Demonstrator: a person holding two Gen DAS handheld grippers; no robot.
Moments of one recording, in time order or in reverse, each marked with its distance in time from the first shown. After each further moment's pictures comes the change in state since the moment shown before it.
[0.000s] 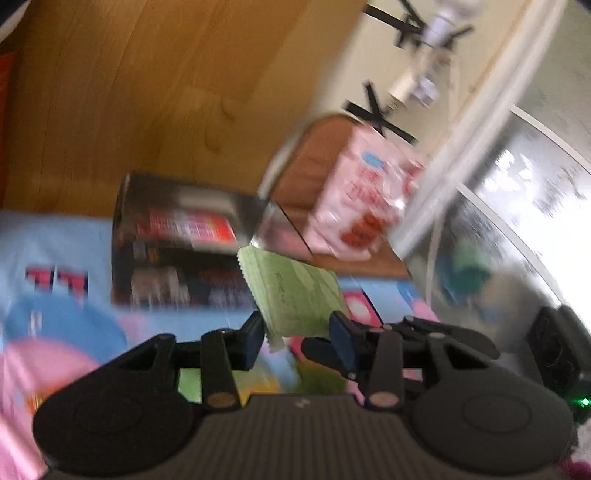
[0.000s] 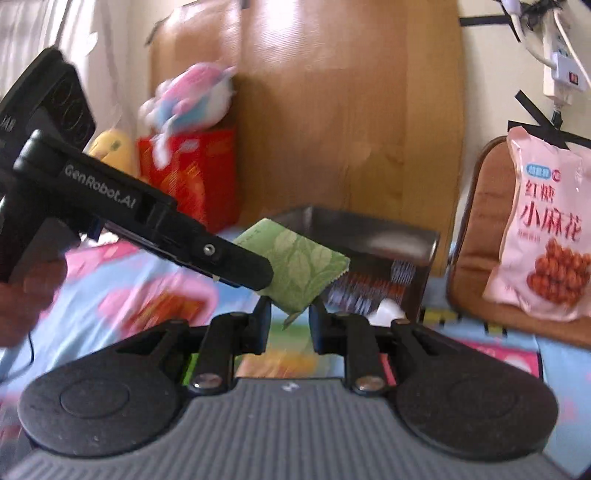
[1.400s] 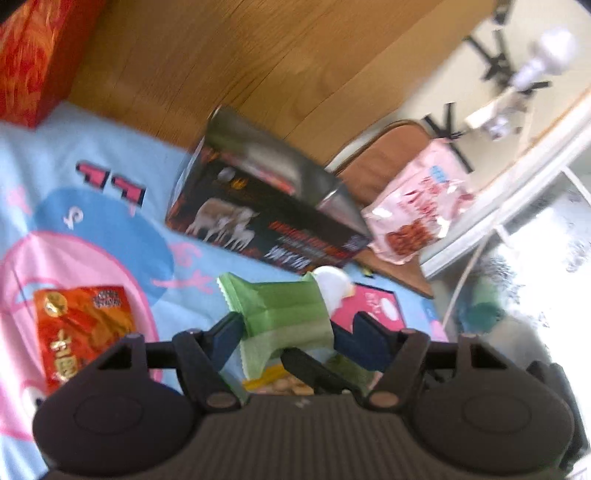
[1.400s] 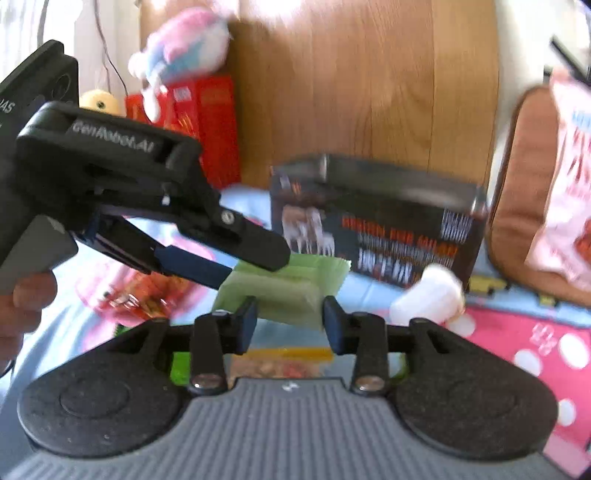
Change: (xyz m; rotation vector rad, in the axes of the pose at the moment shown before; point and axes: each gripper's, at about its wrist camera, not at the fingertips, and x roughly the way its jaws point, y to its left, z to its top) left arm -0.018 0.044 -0.052 -0.261 0.001 0.017; right arm 0.029 0.018 -0.031 -0.020 0.095 0.022
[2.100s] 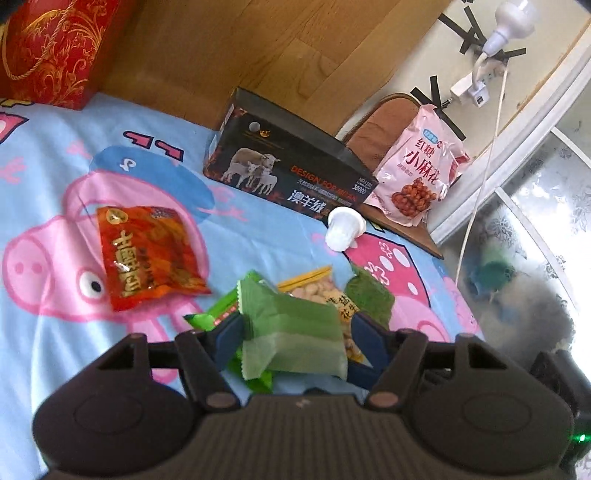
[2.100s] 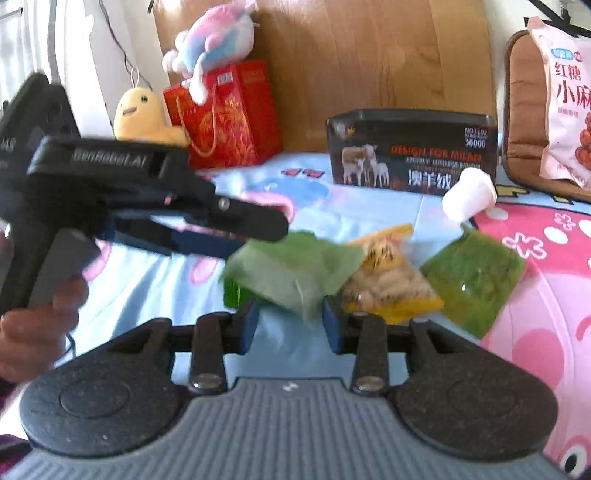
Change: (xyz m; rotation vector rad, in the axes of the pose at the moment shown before) left arm -0.039 0.013 -0.068 0.063 -0.001 0.051; right arm -0.035 0.053 -0.049 0.145 0.077 0.098
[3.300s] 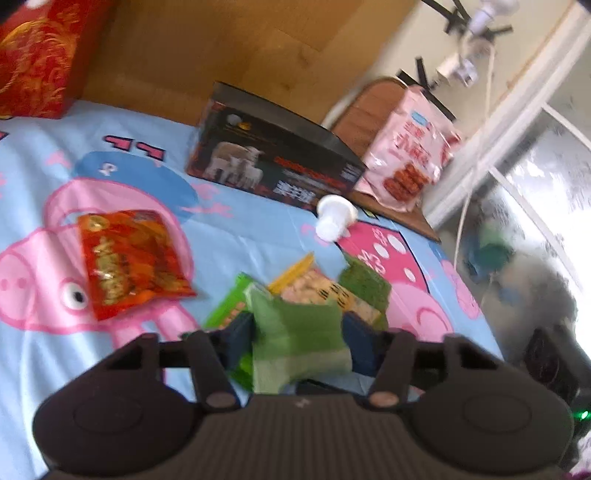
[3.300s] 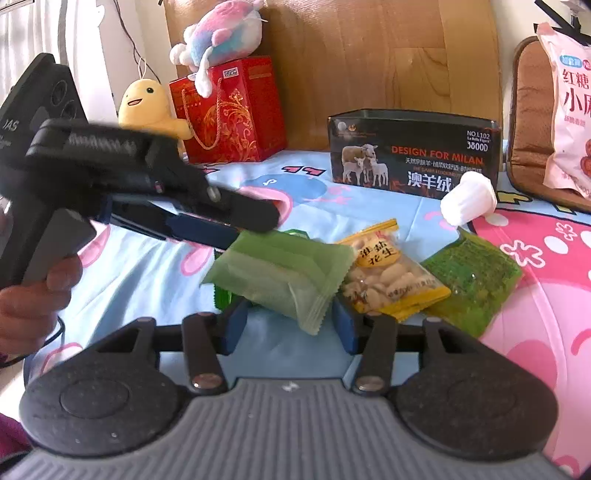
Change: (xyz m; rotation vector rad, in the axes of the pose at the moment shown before) left arm 0.013 -0.014 -0.001 0.082 0.031 0.008; right arm -0.002 -0.006 -0.005 -0.036 0.002 0.020
